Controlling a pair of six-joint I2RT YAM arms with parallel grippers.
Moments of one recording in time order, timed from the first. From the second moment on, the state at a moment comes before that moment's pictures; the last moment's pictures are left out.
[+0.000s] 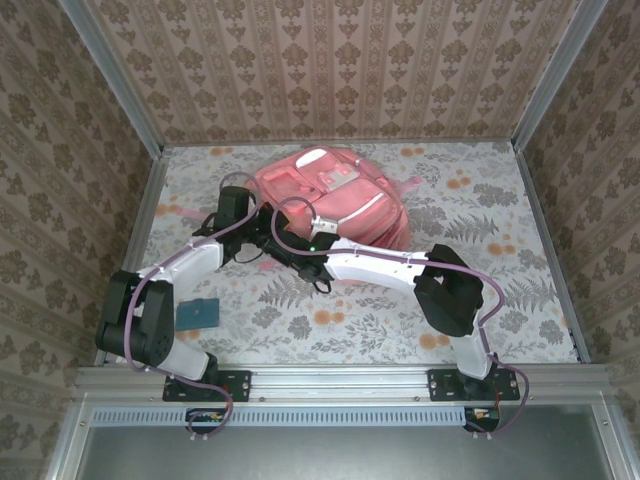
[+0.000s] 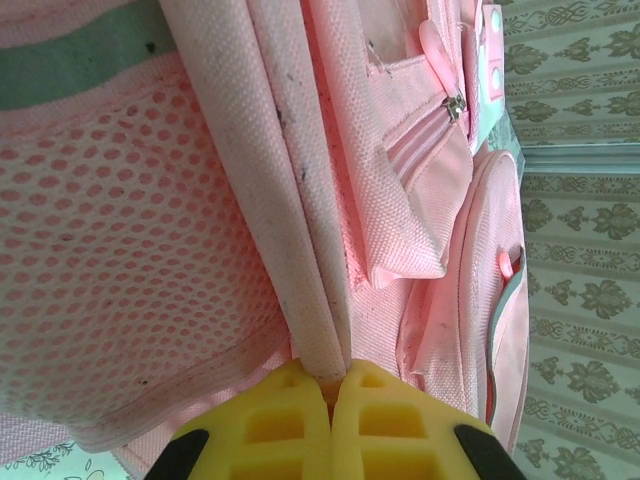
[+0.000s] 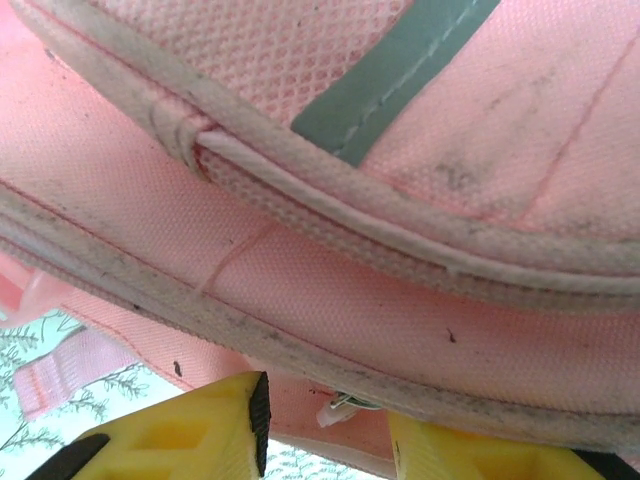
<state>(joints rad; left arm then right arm) -0.35 1.48 0.85 -0.03 0.44 -1.05 1.00 2.01 1.59 -0.83 0.60 1.22</state>
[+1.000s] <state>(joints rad) -0.29 1.55 0.88 -0.06 0.46 -0.99 0.92 1.73 1.23 -0.68 0.50 0.94</state>
